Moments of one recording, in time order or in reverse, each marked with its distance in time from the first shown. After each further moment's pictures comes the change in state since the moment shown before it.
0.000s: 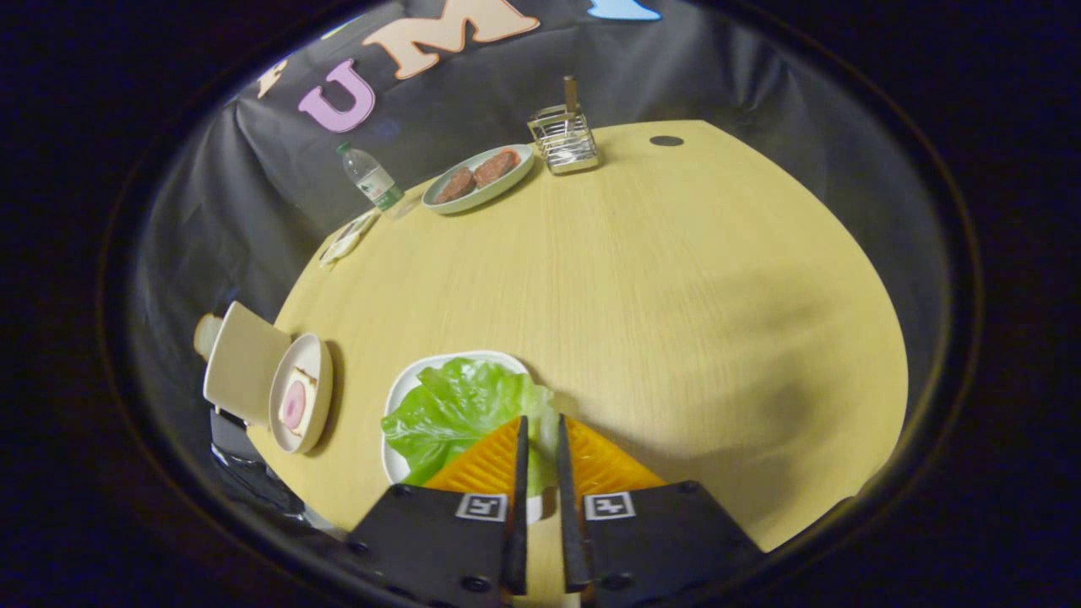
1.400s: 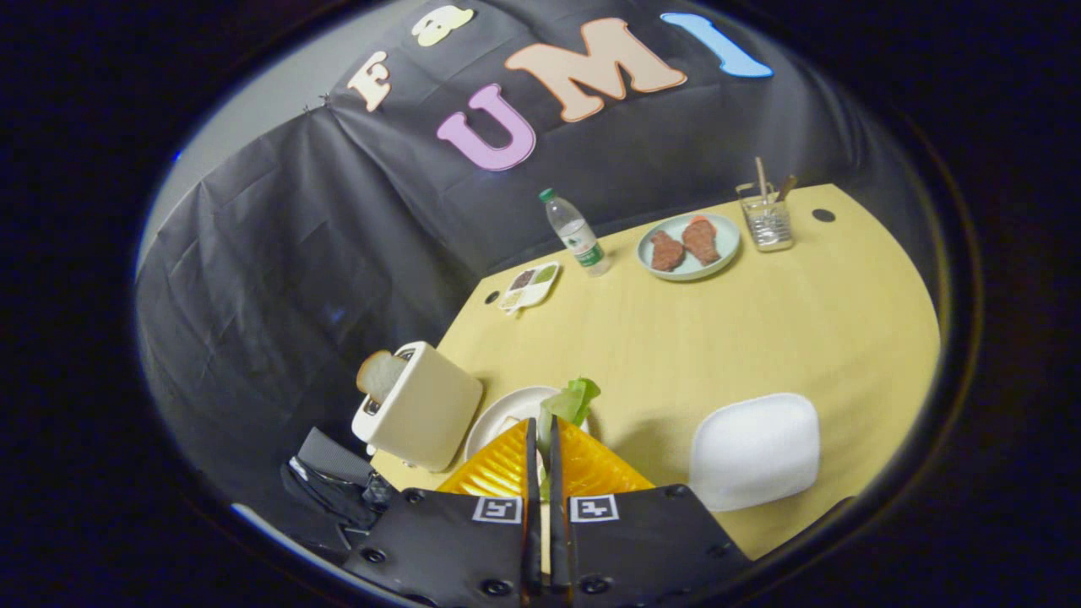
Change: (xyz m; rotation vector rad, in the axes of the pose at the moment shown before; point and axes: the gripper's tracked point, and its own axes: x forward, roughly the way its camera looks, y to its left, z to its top) arm -0.089 0.278 0.028 -0.039 -0.153 0.387
